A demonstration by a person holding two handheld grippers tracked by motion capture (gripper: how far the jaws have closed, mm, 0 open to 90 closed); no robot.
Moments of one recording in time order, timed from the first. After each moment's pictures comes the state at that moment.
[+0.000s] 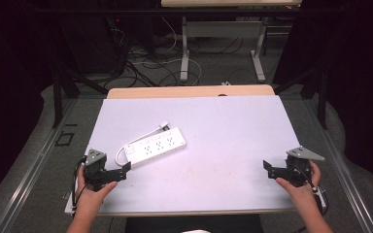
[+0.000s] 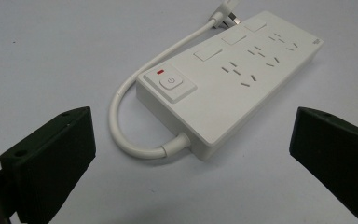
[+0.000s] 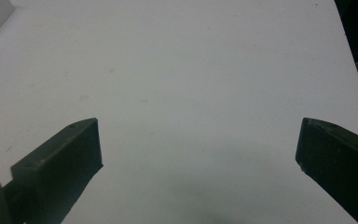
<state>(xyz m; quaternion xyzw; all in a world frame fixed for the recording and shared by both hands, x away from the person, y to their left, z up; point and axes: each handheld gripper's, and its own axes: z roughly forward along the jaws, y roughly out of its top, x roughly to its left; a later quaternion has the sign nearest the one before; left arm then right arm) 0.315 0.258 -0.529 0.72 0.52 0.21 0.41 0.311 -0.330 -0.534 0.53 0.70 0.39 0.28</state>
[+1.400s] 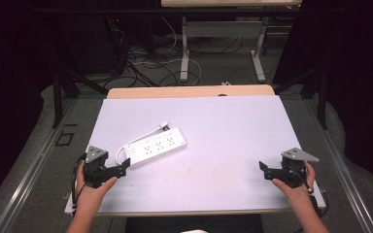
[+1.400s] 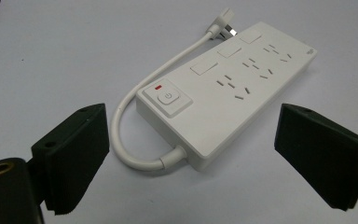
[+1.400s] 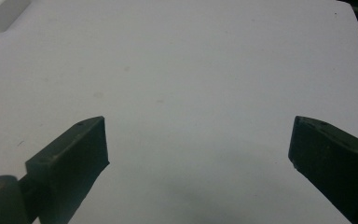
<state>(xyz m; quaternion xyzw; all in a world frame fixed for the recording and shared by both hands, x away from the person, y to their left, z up) 0.315 0.252 -0.515 0.72 0.52 0.22 0.41 0.311 -0.319 -0.538 0.50 0.72 0.40 0.28</state>
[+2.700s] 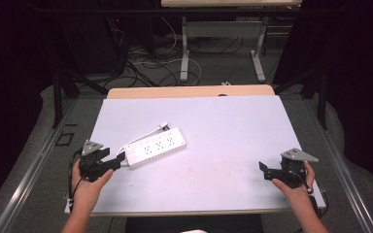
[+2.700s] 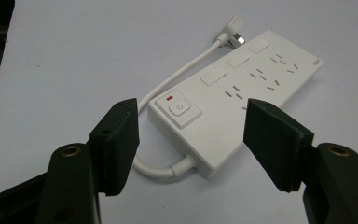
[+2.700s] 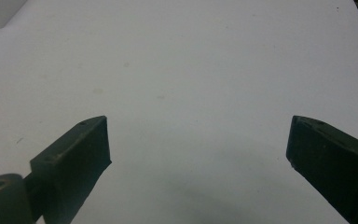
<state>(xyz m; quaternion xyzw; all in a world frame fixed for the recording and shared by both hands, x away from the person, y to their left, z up) 0.323 0.259 -0.497 0.72 0.53 0.22 0.39 0.312 -0.318 -0.540 0.50 0.72 0.39 0.28</state>
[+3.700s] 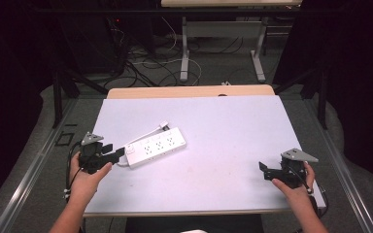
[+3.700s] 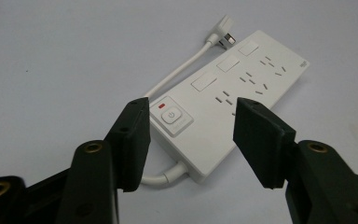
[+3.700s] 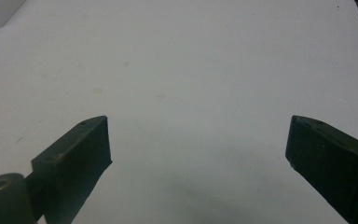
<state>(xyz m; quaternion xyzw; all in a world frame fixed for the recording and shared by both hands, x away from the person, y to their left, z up) 0.337 0.257 -0.478 0.74 0.53 0.19 0.38 0.312 -0.319 -0.541 0.50 0.72 0.39 0.28</state>
